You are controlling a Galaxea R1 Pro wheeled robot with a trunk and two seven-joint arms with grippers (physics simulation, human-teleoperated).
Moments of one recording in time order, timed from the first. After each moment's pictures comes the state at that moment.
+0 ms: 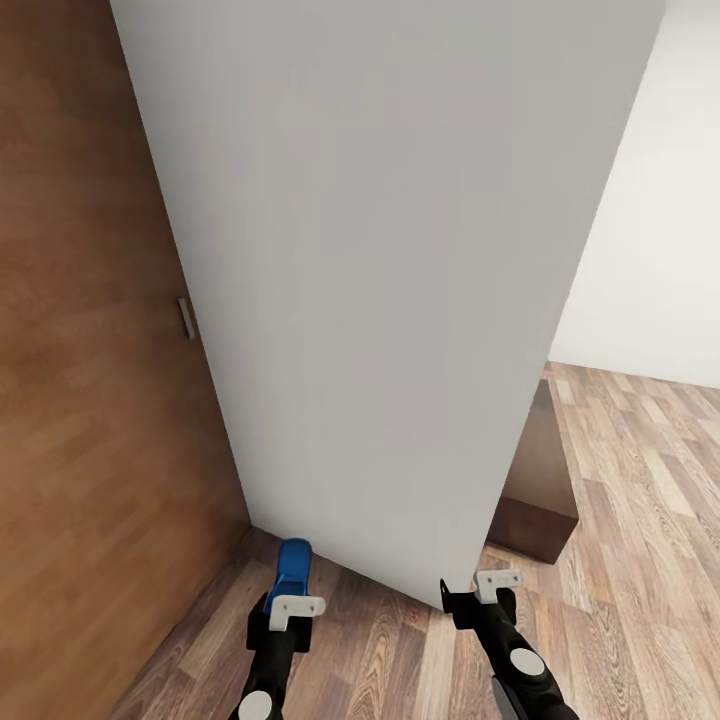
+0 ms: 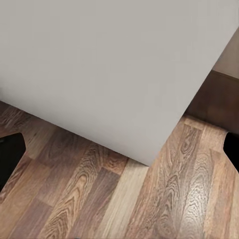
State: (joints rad) left arm -0.27 0.07 -0.77 -1.00 0.39 -0.06 0.62; right arm -0.18 -0.02 0.18 -1.13 -0.06 0.17 -0.15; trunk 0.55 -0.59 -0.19
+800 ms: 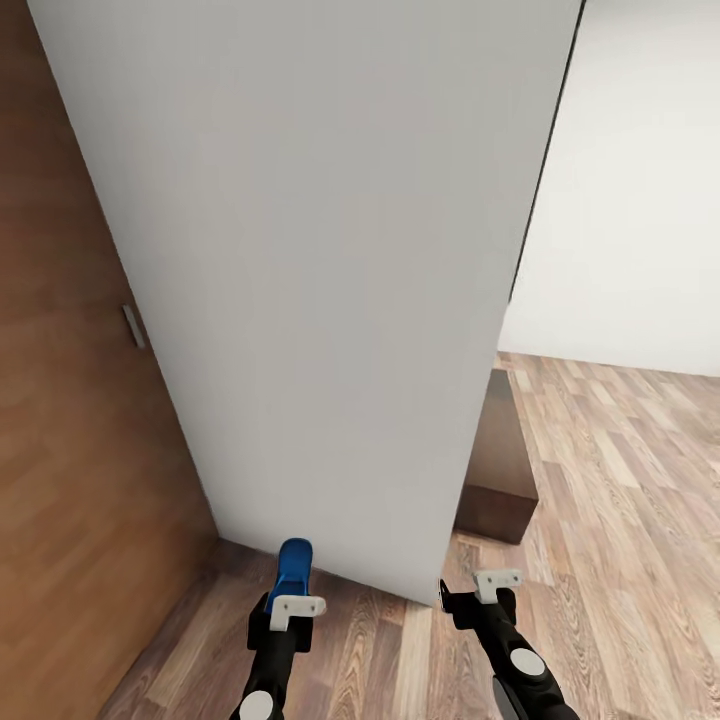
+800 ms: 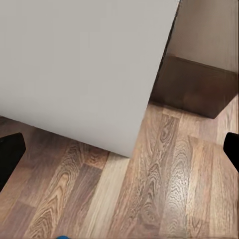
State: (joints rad) left arm -0.27 0.07 -0.77 -1.00 0.40 -0.06 0.62; right arm -0.18 -0.02 0.18 -1.13 -0.06 0.17 -0.14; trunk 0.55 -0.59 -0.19
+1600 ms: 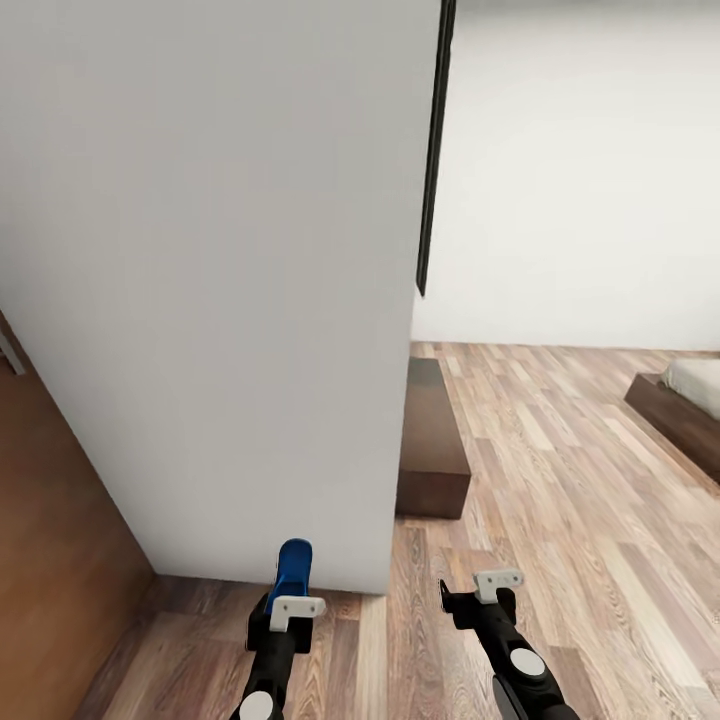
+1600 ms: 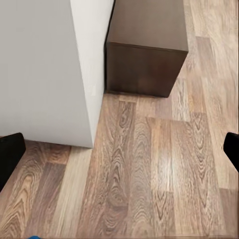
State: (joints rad) left arm -0.27 0.07 -0.77 -0.99 0.40 -0.06 0.62; right arm -0.18 -0.02 0.18 -1.13 -0.06 0.17 -0.14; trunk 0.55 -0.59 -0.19
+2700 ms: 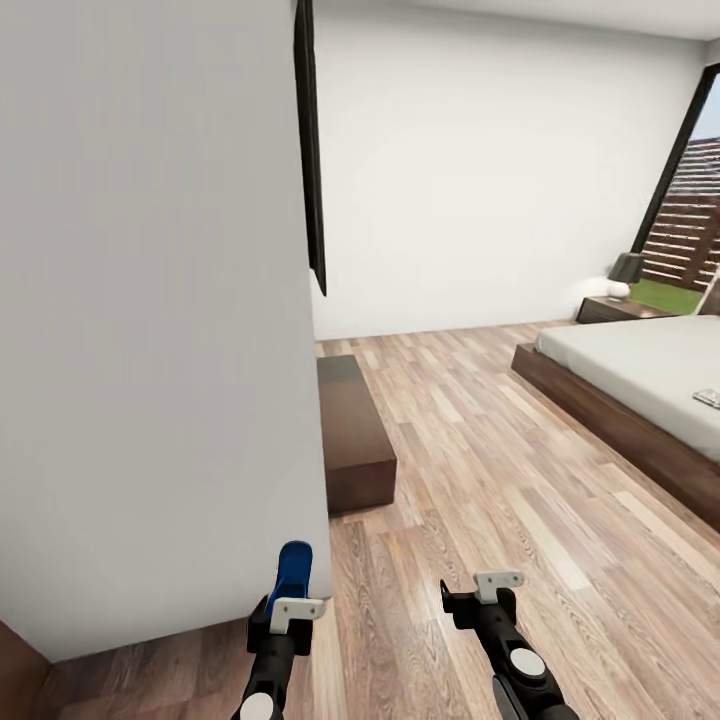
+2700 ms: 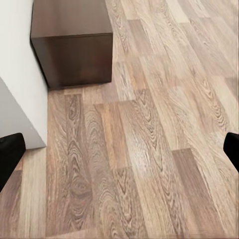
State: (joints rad) left arm -0.27 0.06 -0.77 -0.98 0.39 -0.06 0.62; right arm -0.18 -0.02 0.18 -1.13 -0.06 0.17 -0.14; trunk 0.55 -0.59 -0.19
